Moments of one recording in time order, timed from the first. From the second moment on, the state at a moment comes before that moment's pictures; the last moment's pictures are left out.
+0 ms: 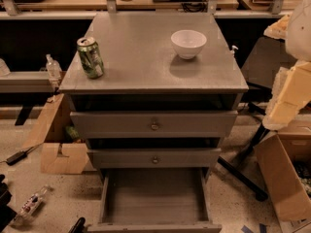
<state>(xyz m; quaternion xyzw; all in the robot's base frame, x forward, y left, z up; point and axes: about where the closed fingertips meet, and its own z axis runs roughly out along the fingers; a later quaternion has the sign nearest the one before) 0.437 -0.208 1.004 -0.60 0.77 -0.07 0.20</state>
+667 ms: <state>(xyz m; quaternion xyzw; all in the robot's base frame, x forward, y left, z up) 0.459 -0.200 1.006 -0.60 0.76 -0.06 0.24</state>
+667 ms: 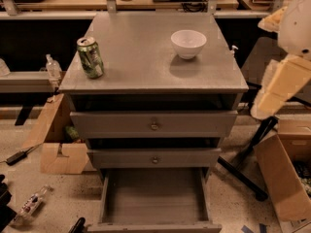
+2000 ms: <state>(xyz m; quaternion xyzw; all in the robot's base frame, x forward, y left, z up) 0.594 -0.073 1.027 -0.50 0.65 0.12 0.56</state>
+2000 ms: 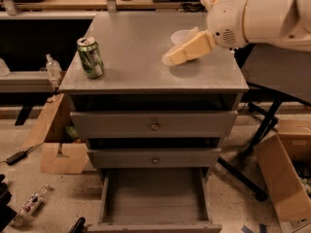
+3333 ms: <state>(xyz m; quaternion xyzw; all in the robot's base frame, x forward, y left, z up) 0.641 0.042 0.983 -0.51 0.62 0.20 0.56</state>
